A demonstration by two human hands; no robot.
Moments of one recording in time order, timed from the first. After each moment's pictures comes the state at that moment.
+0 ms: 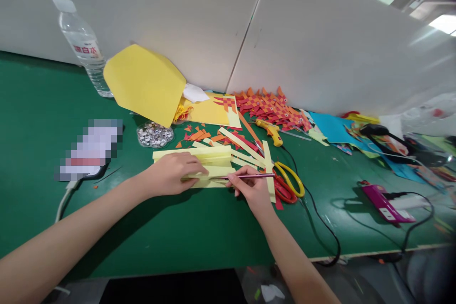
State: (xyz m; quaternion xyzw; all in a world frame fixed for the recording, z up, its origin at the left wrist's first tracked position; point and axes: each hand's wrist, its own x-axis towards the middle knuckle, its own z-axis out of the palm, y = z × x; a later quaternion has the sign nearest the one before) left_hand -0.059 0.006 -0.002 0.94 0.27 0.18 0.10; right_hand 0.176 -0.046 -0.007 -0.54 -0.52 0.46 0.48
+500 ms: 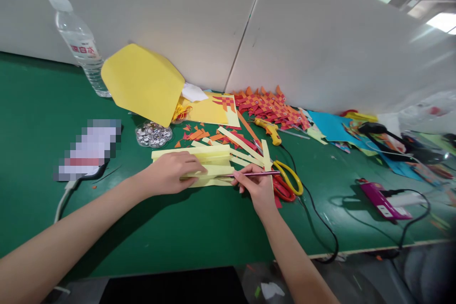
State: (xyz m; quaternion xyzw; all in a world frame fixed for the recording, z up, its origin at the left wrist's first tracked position) left_hand -0.059 0.006 -0.001 0.94 0.28 0.16 0.12; right_hand 0.187 -0.046 -0.008 -0.55 -0.50 0.43 0.51
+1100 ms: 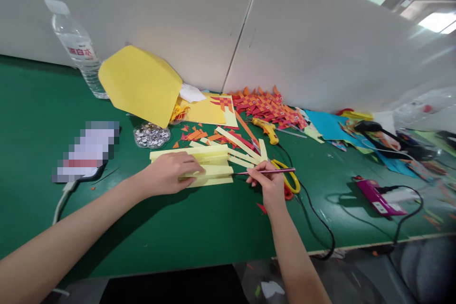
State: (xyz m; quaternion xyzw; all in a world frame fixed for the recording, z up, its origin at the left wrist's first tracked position) left_hand -0.060 0.005 -0.001 0.94 0.28 0.16 0.11; right_hand 0.212 -0.041 -0.004 -0.57 -0.49 0.36 0.55
